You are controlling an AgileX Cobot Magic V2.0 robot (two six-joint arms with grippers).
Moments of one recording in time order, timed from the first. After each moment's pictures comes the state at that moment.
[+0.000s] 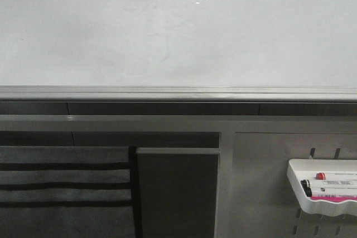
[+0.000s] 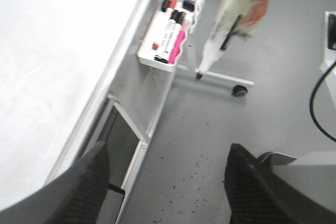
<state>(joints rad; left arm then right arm) -0.52 1.08 -1.11 -0.57 0.97 0.91 0.65 1.13 -1.34 0.19 1.24 -0.49</state>
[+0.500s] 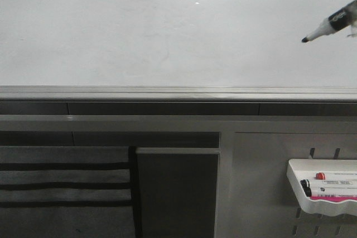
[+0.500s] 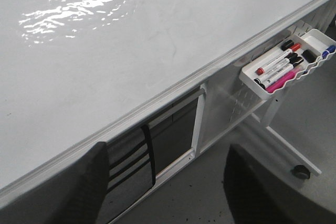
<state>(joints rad) -0.25 0.79 -0.77 -0.63 0.73 0.72 0.37 0.86 -0.91 0.22 0.94 -0.28</state>
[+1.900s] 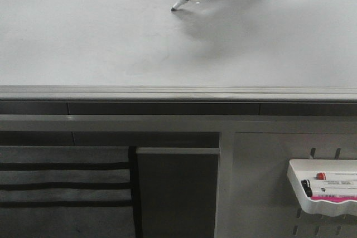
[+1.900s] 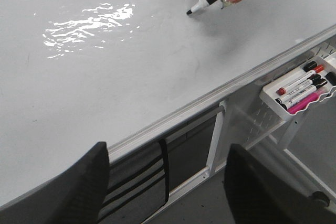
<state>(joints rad) -0.25 0.78 -0.74 -0.64 0.62 0.72 0.30 1.68 -1.67 0.50 1.03 -0.47</state>
